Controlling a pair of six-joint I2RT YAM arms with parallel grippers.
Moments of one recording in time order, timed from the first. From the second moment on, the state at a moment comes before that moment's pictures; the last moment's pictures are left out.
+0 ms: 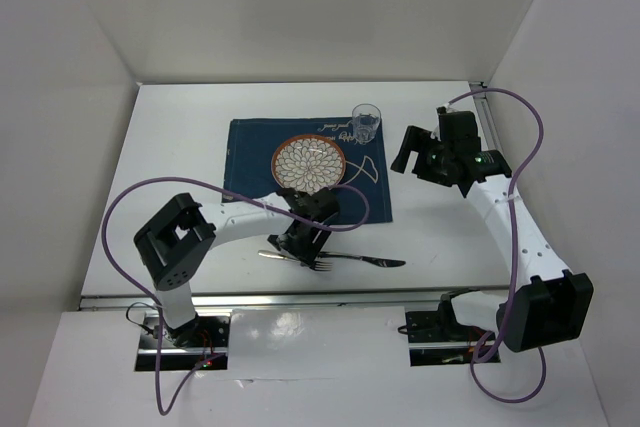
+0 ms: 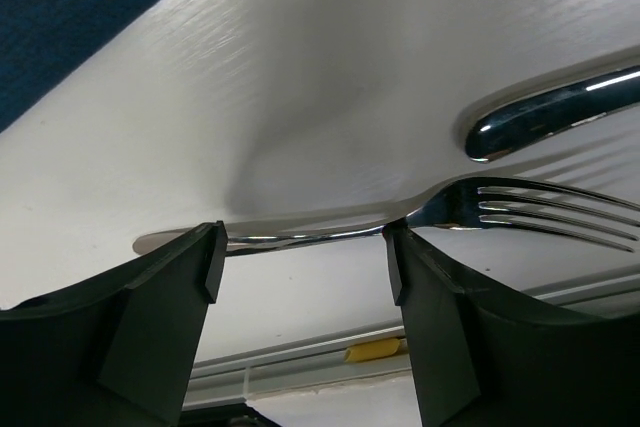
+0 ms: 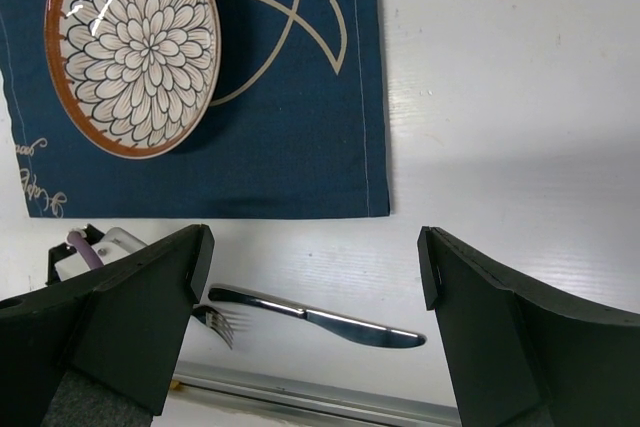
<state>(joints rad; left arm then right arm) -0.92 1.79 1.16 -0.81 -0.16 -0.40 0.17 1.22 1.14 -0.71 -0.09 0.44</state>
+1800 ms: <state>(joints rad) -0.92 1.62 1.10 -0.86 -0.15 -0.36 0.17 1.22 1.14 -0.71 -0.13 0.44</state>
